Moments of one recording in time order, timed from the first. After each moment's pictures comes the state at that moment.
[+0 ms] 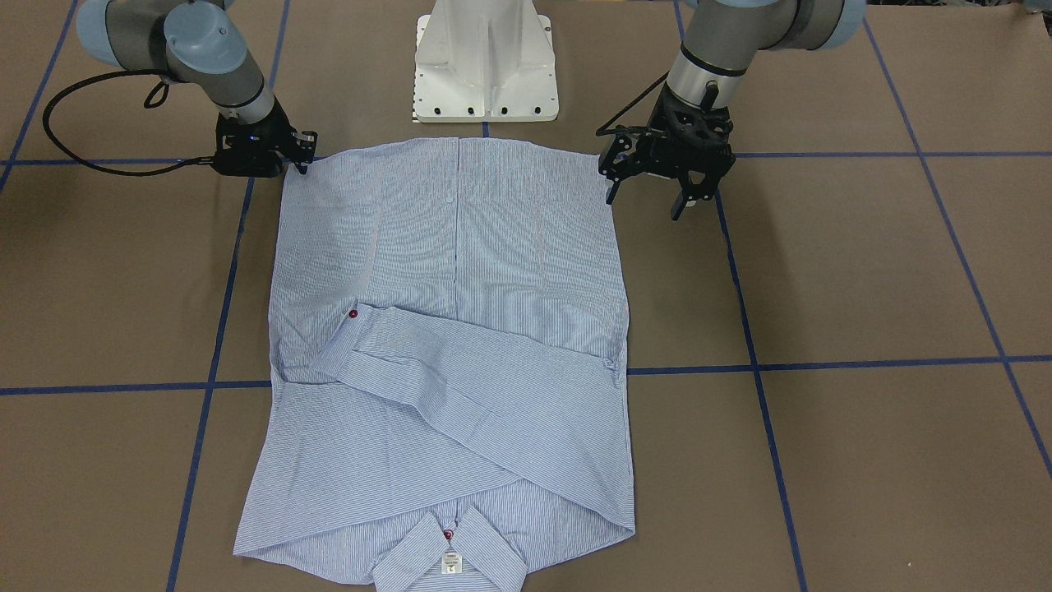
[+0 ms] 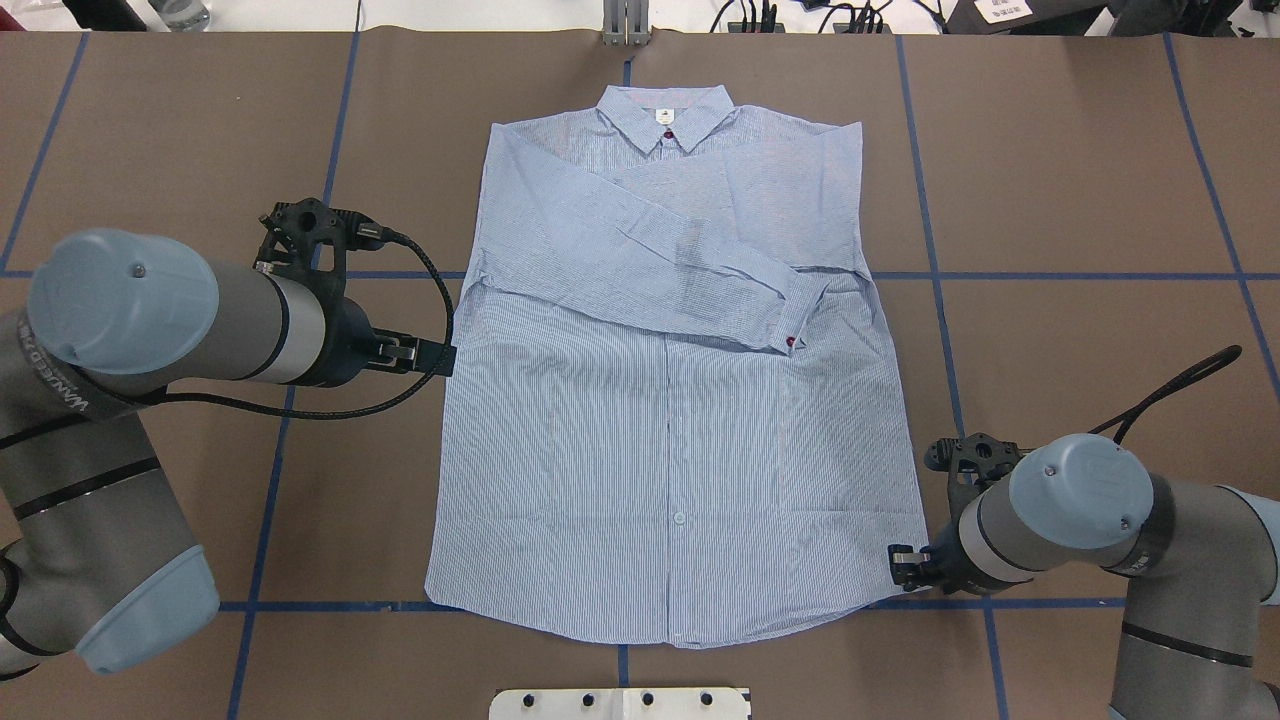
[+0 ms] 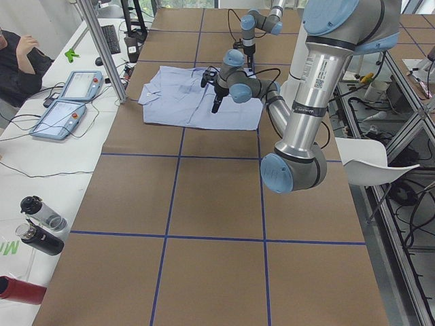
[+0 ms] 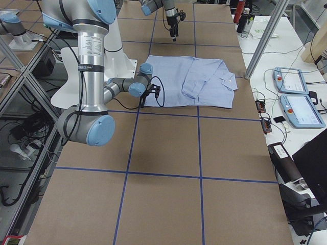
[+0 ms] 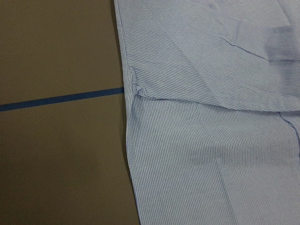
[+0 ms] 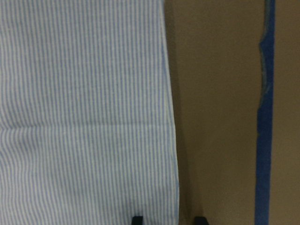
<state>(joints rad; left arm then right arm) -0.59 -1.89 -2.05 -1.78 -1.79 -1.04 0.35 -1.60 2.01 -1.29 1.95 1.38</state>
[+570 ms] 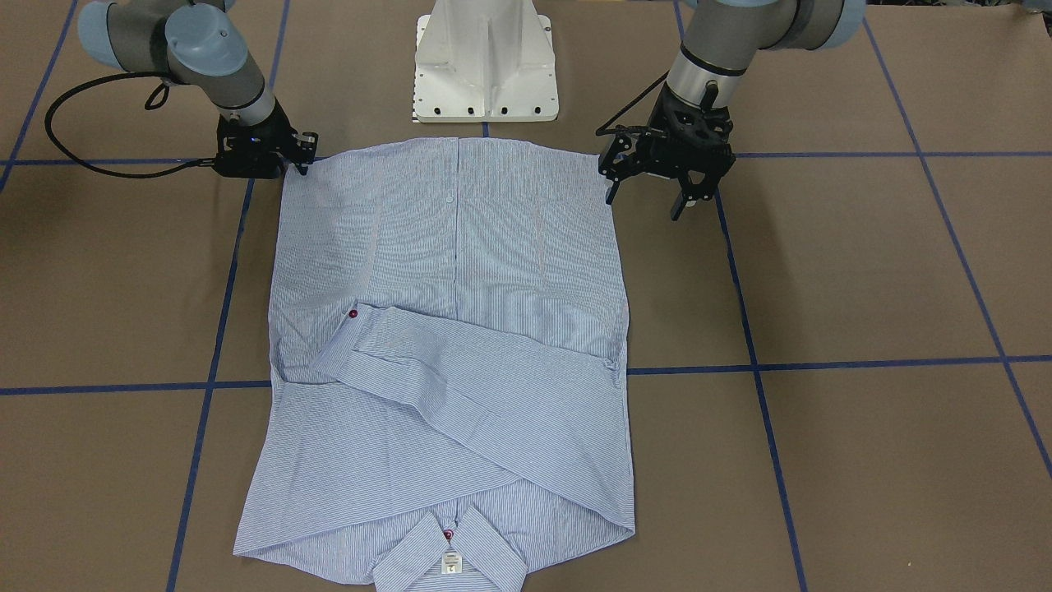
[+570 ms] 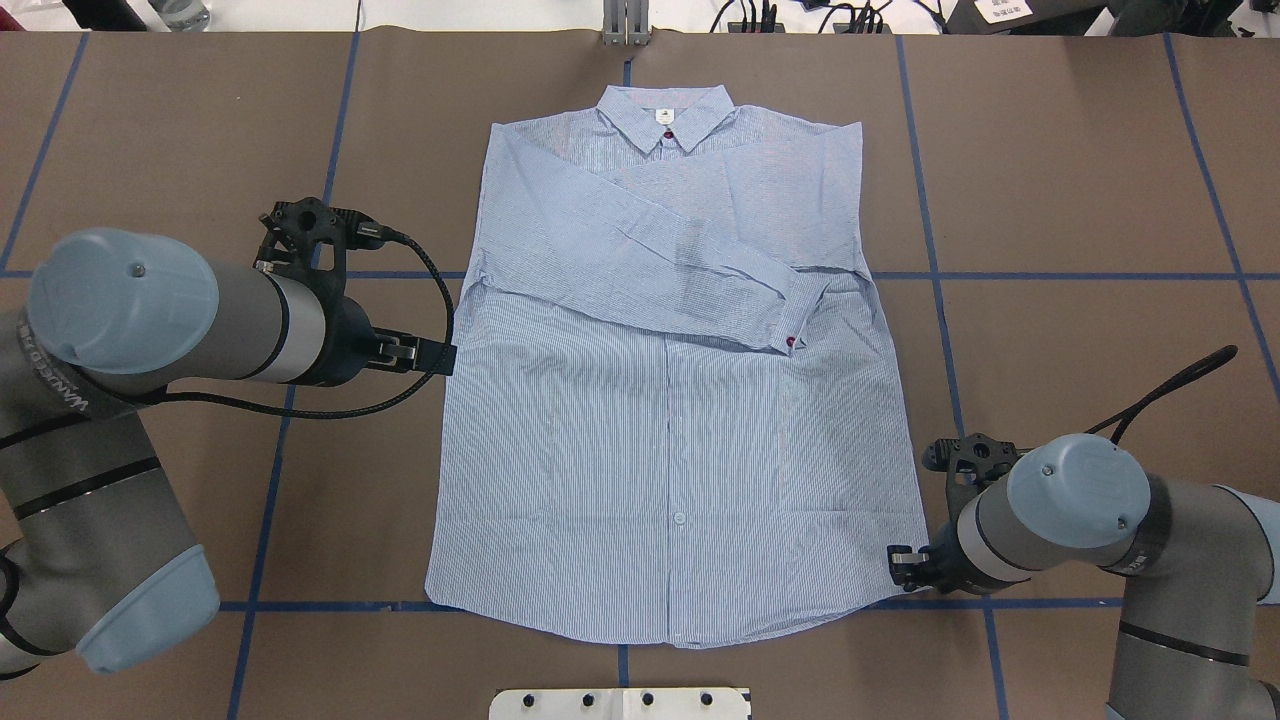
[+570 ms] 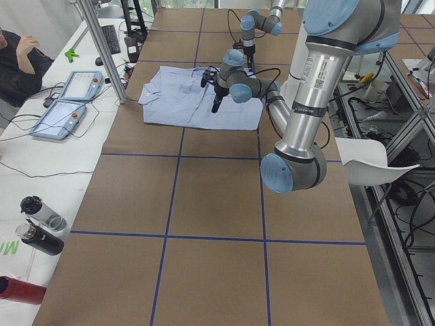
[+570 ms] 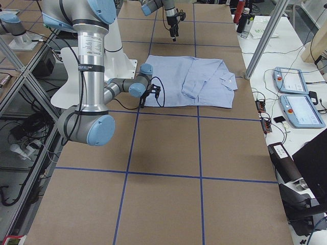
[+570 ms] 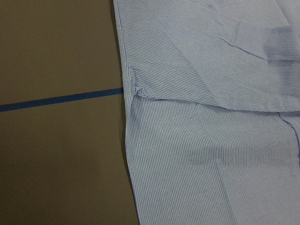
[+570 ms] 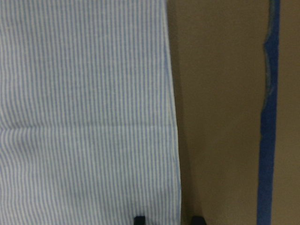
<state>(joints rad) -0.59 -1.89 -2.05 -1.78 -1.79 -1.04 0.35 -1.59 2.00 -1.29 1.95 1.38</state>
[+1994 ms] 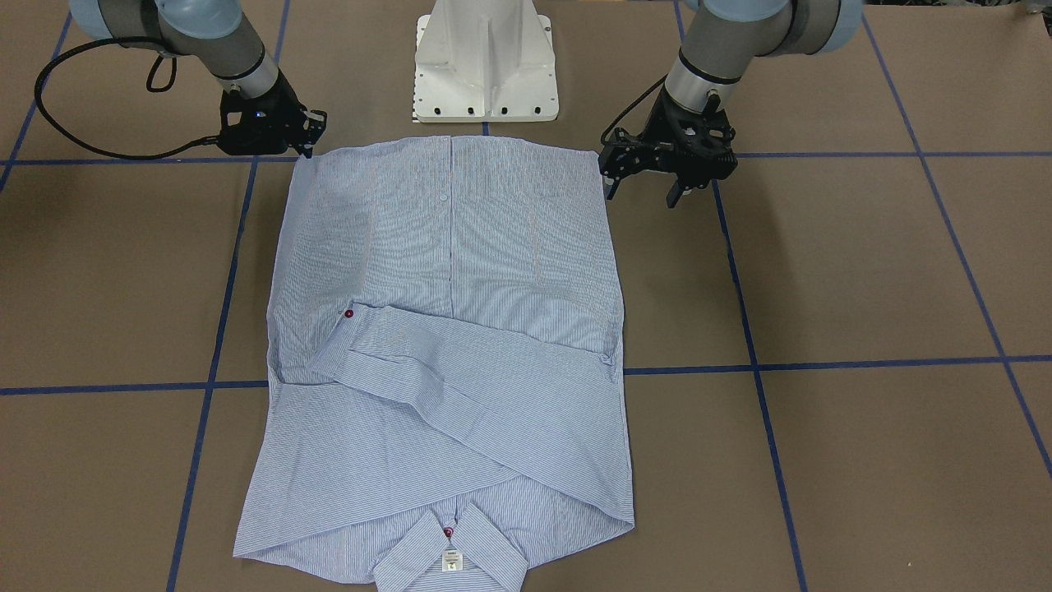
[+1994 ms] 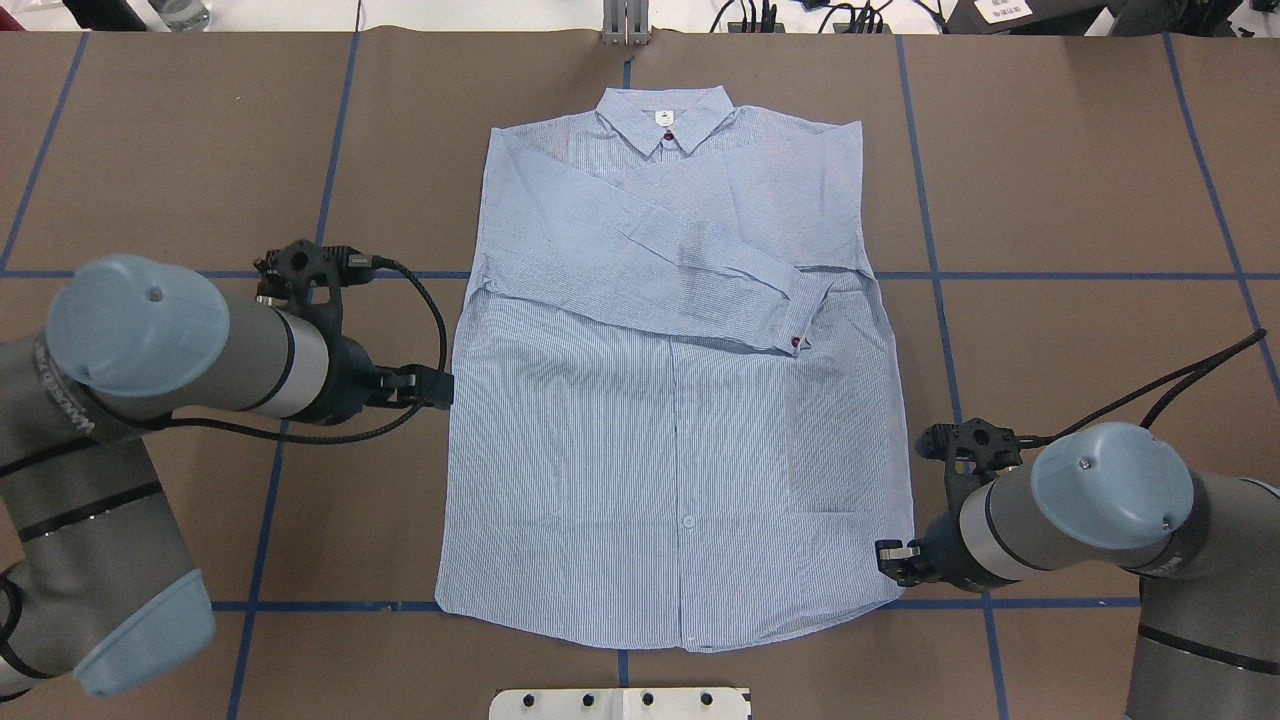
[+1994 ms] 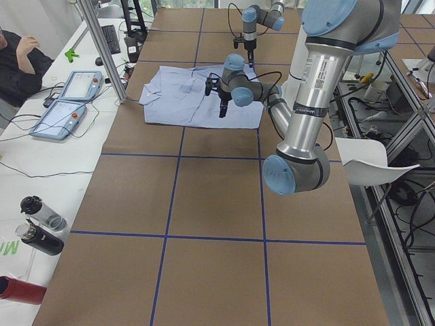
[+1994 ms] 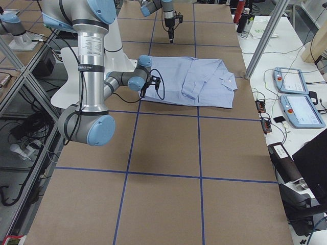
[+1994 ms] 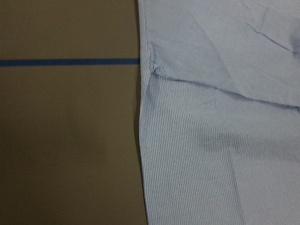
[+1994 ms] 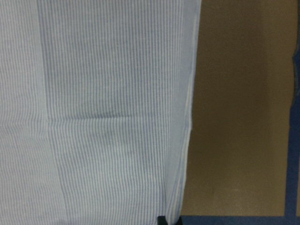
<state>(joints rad) -0.54 -1.86 -2.04 -1.78 -1.86 -1.27 0.36 -1.59 2.11 -1.29 1.95 1.38</state>
